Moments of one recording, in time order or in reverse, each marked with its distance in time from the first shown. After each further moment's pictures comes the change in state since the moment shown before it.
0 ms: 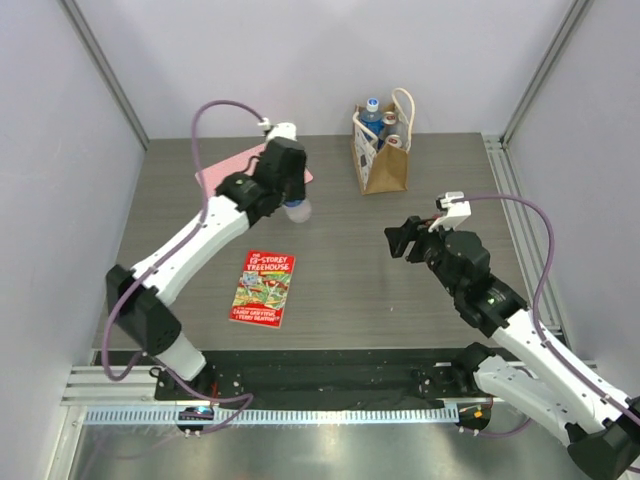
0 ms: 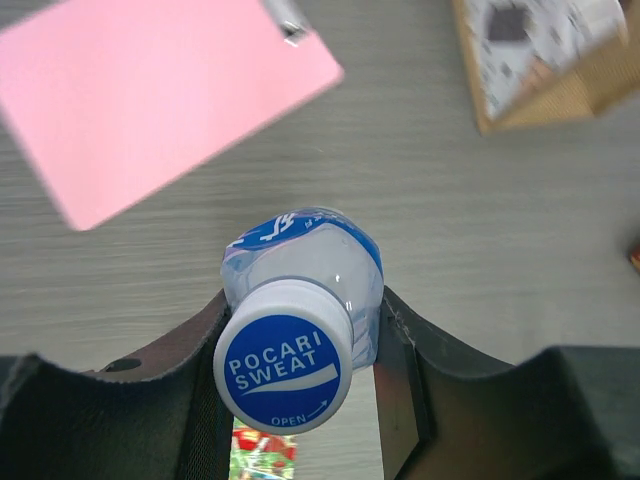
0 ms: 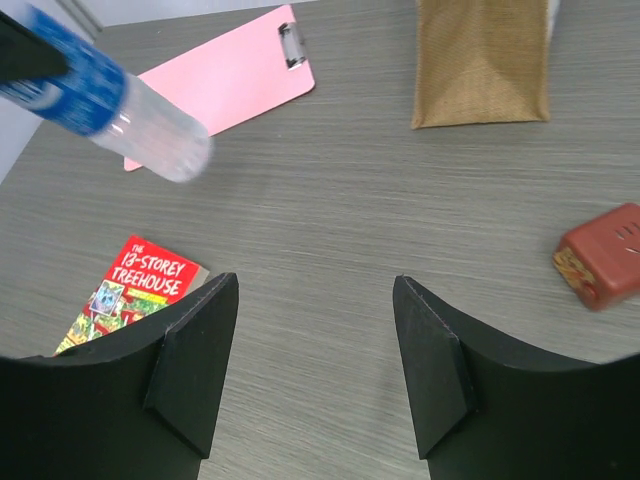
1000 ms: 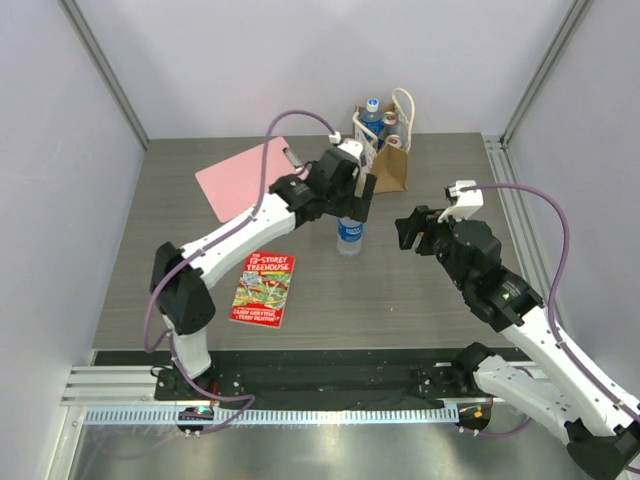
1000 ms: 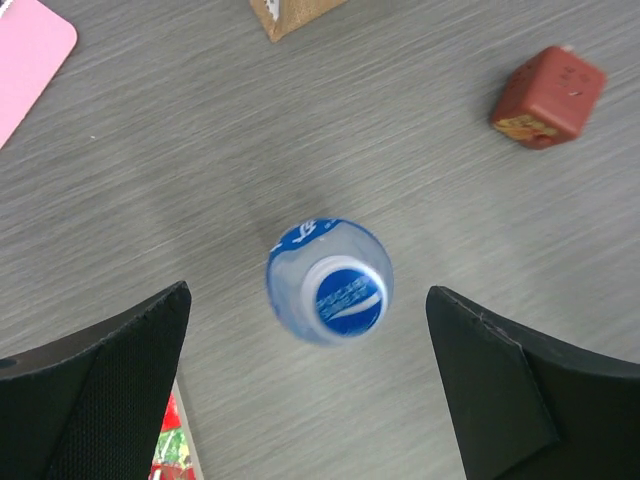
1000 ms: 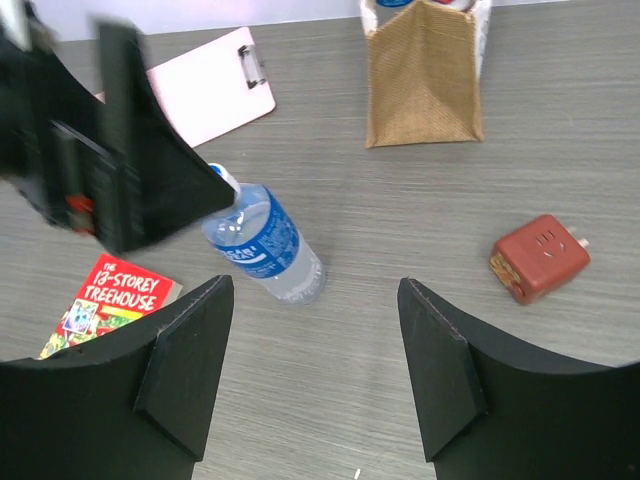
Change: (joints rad) left arm -0.209 0.299 0.191 0.022 0.205 0.072; right arm 0.000 -0.016 0.160 -0.208 0.115 -0.034
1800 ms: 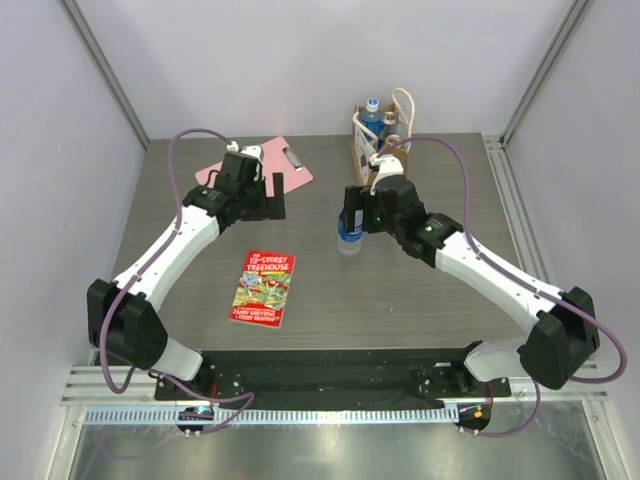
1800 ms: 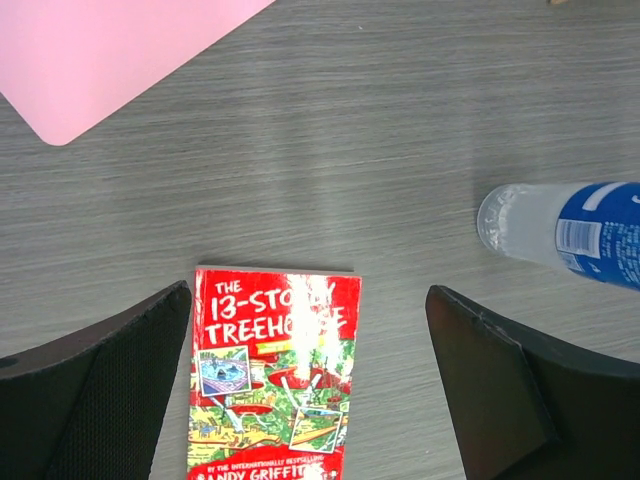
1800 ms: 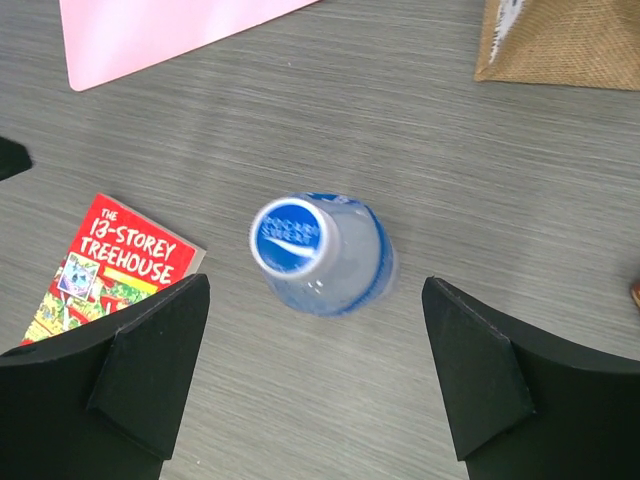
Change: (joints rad) left arm 0.420 -0.358 -0.434 -0.004 0.160 0.000; right arm 0.054 0.589 0.279 0.019 -0.147 0.026
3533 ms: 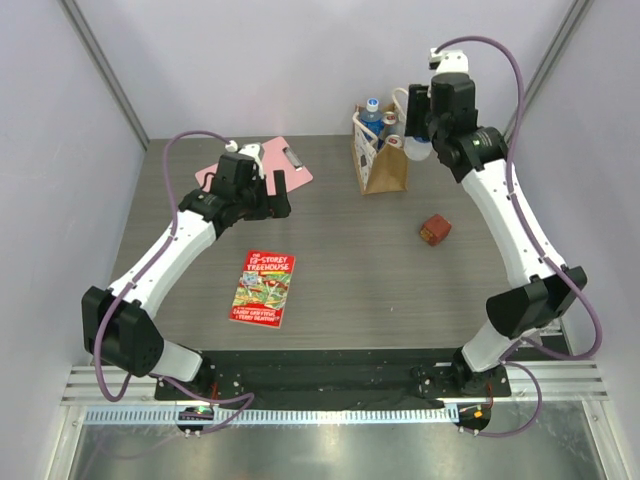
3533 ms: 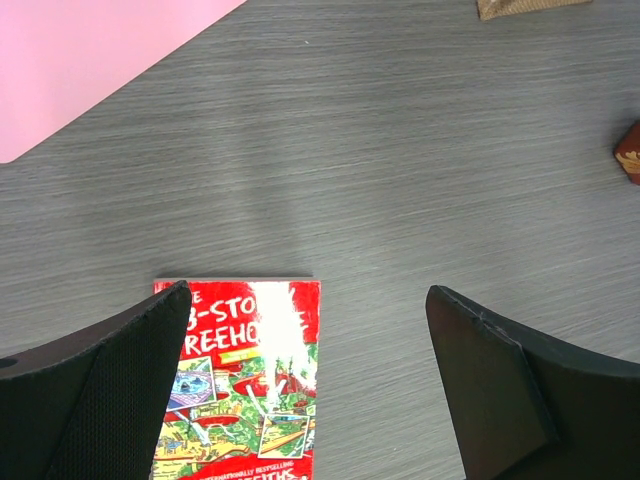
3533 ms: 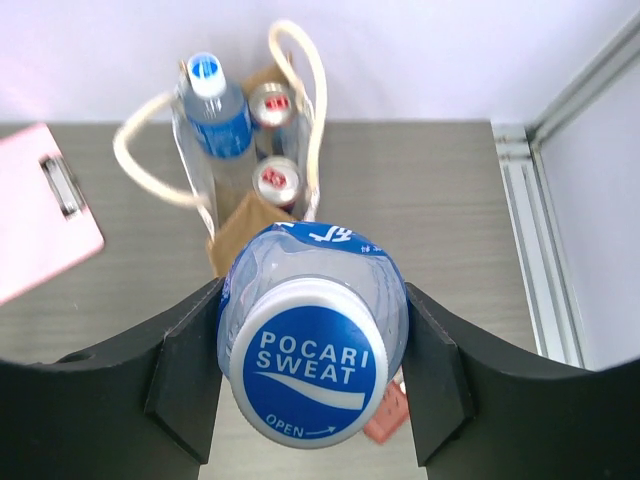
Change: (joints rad) left arm 0.000 -0.058 -0.045 0.071 0.081 -0.032; right arm -0.308 0.282 0.764 -0.343 0.206 -0.280
